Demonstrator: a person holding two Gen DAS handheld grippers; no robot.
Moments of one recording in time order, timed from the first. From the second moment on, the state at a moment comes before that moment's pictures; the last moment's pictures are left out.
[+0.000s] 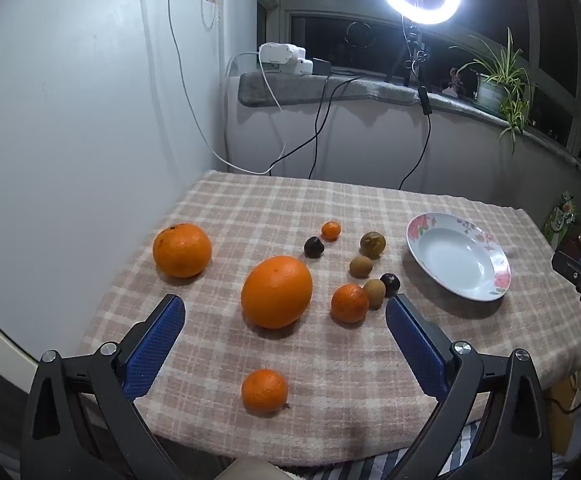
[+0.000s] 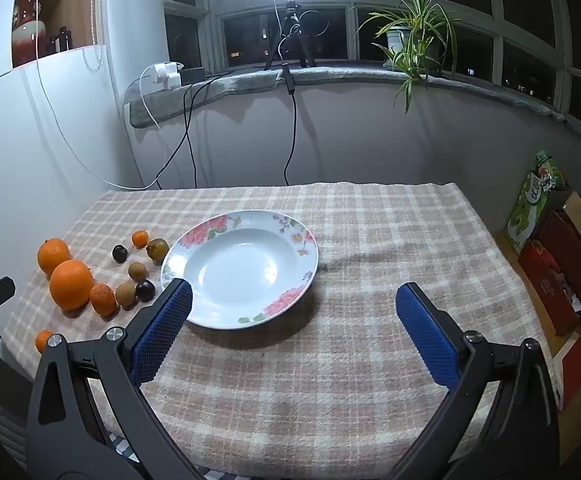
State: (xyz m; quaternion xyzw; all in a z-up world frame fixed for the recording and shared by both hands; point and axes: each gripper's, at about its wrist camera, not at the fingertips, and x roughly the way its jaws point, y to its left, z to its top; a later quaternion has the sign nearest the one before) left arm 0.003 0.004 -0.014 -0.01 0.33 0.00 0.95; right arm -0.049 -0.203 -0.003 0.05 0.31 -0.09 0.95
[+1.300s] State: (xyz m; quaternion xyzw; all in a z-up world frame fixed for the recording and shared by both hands) left arm 0.003 0.002 -0.014 -0.02 0.33 0.00 0.95; right arm -0.047 -0.199 -0.004 0.05 0.32 -0.08 0.94
